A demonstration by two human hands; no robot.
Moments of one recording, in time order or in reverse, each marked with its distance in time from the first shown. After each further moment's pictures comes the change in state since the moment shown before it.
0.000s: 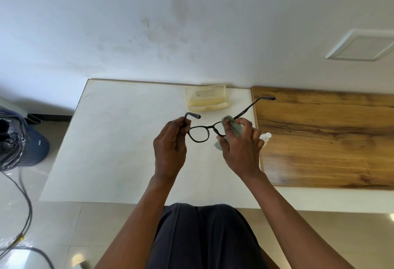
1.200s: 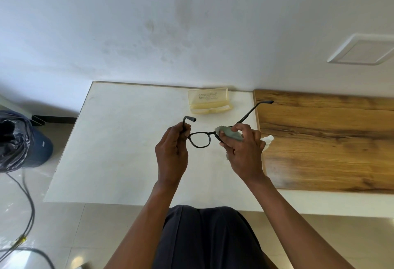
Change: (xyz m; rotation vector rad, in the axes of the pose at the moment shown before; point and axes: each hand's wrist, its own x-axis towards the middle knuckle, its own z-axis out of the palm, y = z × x) left_hand -0.007 -0.001 -0.002 -0.028 0.040 -0.070; right_hand -0.002 0.003 -0.005 0.184 -0.006 -0.085
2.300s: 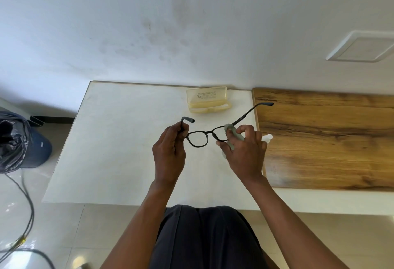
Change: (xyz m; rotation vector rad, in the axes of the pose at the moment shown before) left_hand -0.001 -0.003 -0.001 -0.013 -0.018 0.007; right_hand -0.001 0.003 0.004 -0.179 0.039 0.102
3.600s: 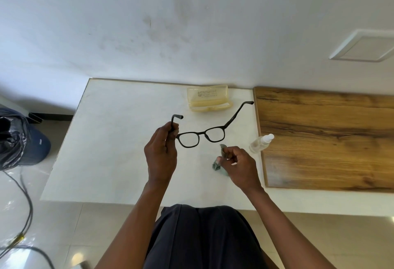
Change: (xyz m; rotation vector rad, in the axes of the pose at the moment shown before) left_hand 0.000 -0.016 -0.008 0.028 0.055 -0.122; right_hand -0.031 0.023 0.033 0.690 -0.357 0.266
